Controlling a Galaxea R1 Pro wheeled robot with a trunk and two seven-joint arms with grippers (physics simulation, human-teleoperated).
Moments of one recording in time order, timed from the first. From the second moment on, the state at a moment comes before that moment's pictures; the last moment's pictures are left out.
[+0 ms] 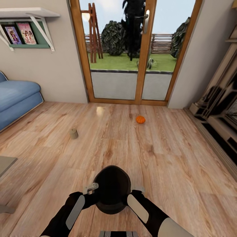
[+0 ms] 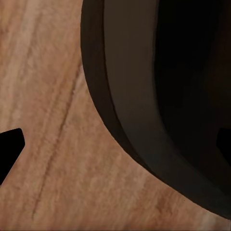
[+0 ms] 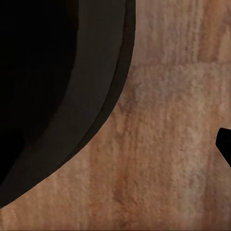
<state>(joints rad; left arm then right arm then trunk) -0.41 -0.06 -0.14 -0.92 0.55 0.67 0.29 -0.58 0.12 0.70 -0.71 -0.98 0.46 -0.67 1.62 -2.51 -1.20</state>
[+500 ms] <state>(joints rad) -0.41 -0.06 -0.14 -0.92 0.55 0.67 0.29 -0.58 0.12 0.70 -0.70 -0.98 0.46 -0.67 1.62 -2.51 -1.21</state>
